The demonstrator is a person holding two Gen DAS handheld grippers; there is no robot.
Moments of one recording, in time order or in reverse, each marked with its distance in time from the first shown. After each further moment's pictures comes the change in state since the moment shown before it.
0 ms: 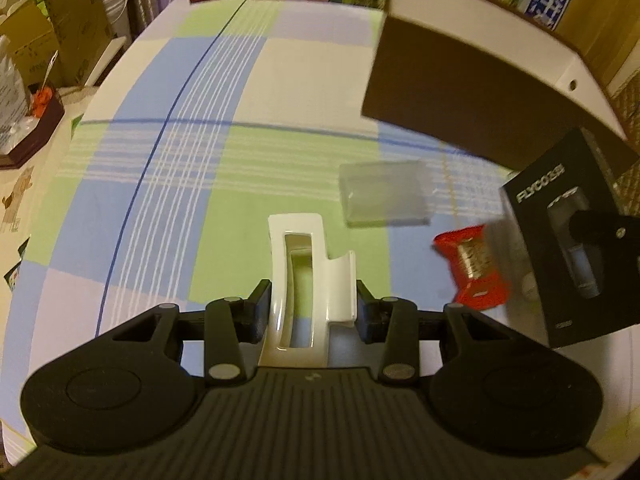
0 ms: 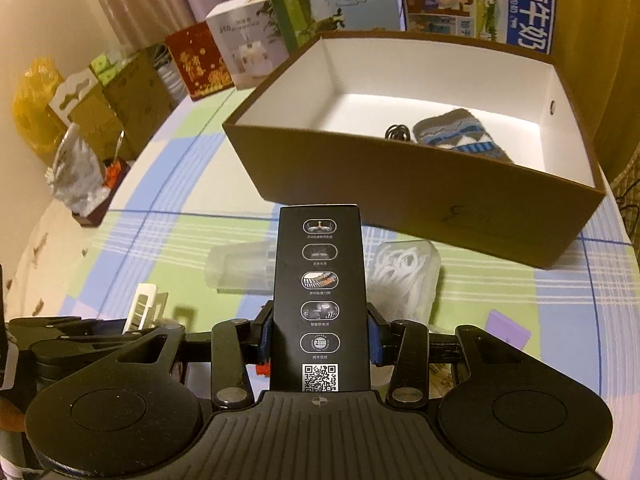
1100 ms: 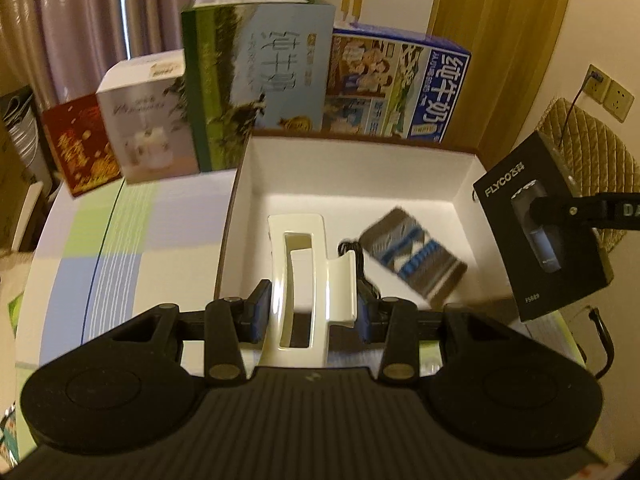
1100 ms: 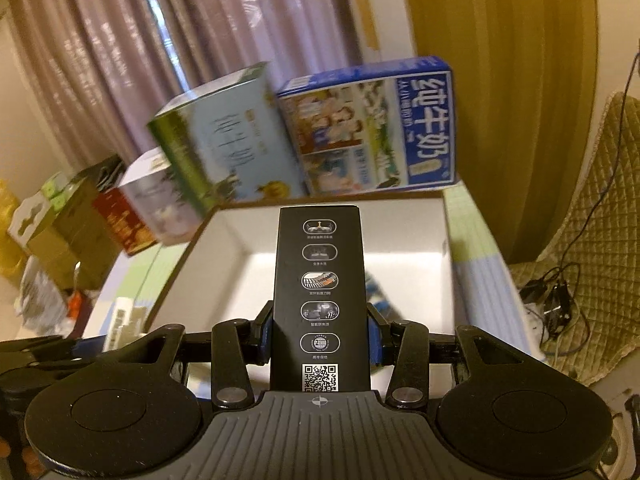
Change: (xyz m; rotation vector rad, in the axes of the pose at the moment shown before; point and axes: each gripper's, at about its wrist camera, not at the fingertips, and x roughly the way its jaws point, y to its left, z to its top) left arm -0.026 -0.104 0.161 0.234 -0.237 -0.166; right arm -0.060 -0.104 0.126 0.155 -0.258 -0.106
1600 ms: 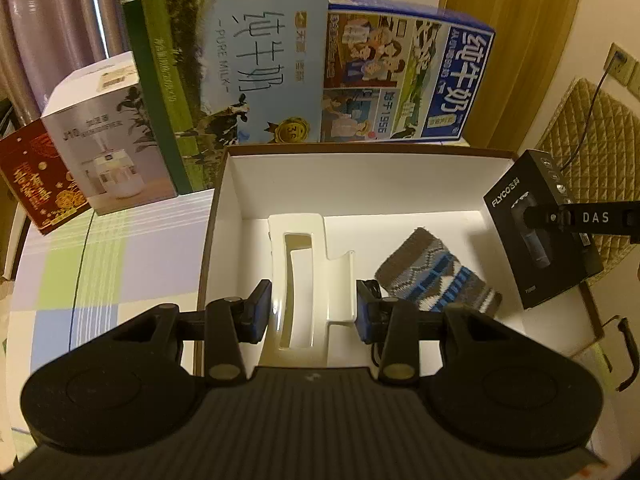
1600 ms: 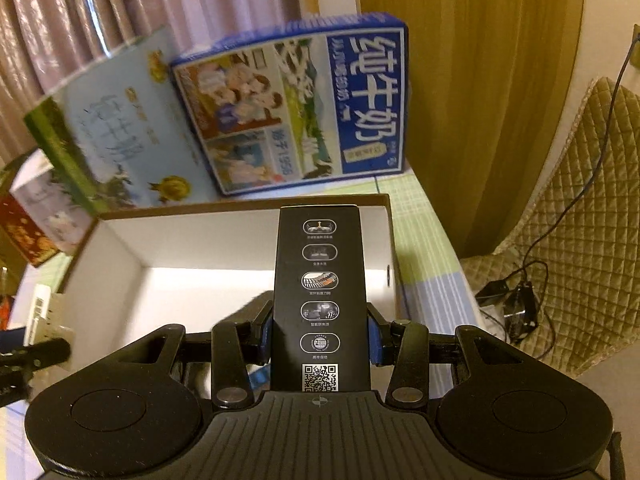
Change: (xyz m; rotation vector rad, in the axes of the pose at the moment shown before) left arm 0.089 -0.003 0.051 0.058 0.079 0.022; right arm 0.107 -0.060 0.035 0.012 0.090 -0.183
